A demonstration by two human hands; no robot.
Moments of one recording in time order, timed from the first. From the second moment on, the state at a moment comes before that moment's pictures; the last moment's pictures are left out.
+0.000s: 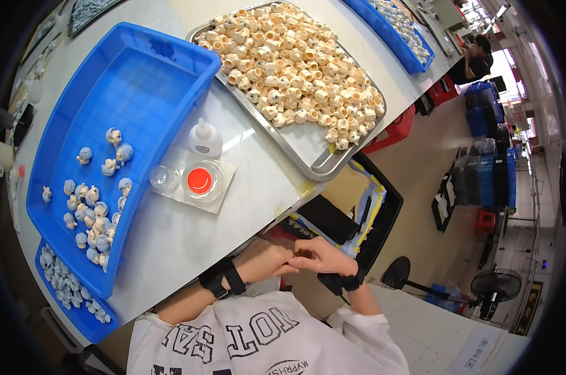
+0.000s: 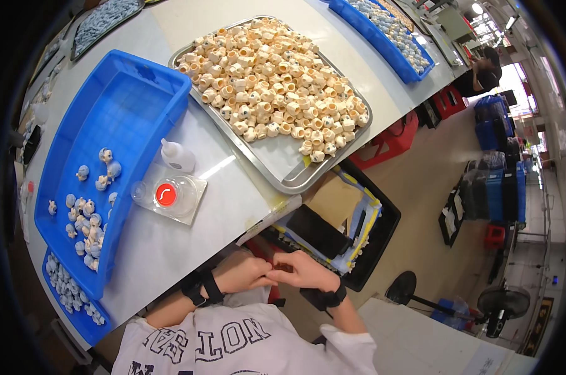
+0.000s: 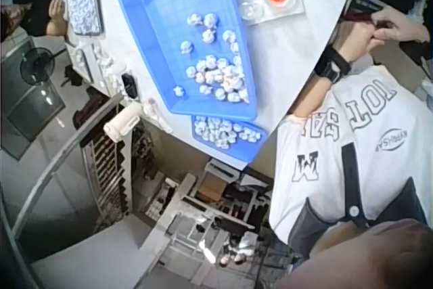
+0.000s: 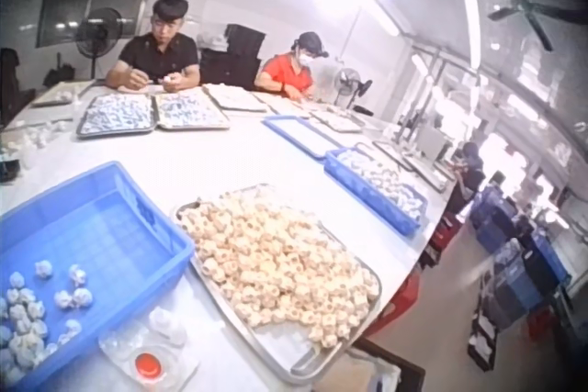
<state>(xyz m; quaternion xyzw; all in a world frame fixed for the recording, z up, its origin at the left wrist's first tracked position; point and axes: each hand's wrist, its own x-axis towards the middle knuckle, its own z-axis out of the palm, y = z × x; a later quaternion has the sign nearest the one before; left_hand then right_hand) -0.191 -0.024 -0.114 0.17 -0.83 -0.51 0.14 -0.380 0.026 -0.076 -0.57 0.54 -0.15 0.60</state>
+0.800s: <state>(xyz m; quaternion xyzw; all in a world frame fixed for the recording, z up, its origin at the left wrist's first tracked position) -0.189 -0.035 -0.119 0.20 -0.76 -0.62 0.08 -0.366 0.037 -0.091 -0.69 0.54 -0.25 0.40</state>
